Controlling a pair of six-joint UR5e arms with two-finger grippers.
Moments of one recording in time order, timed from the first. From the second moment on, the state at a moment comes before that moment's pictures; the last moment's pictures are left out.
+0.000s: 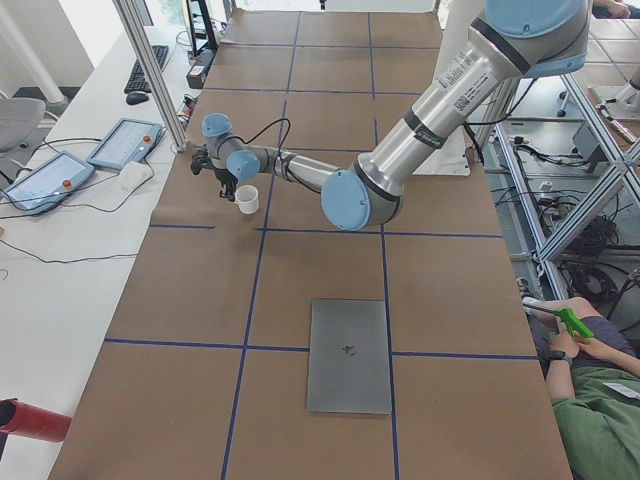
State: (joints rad) left arm -0.99 -2.35 -1.05 -1.96 -2.18 -0.73; right arm 1.54 -1.67 1.72 -1.64 2.32 0.07
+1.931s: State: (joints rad) left arm -1.30 -1.35 -1.76 -1.90 -2.28 -0.43; right arm 1.54 -1.67 1.72 -1.64 2.32 0.07
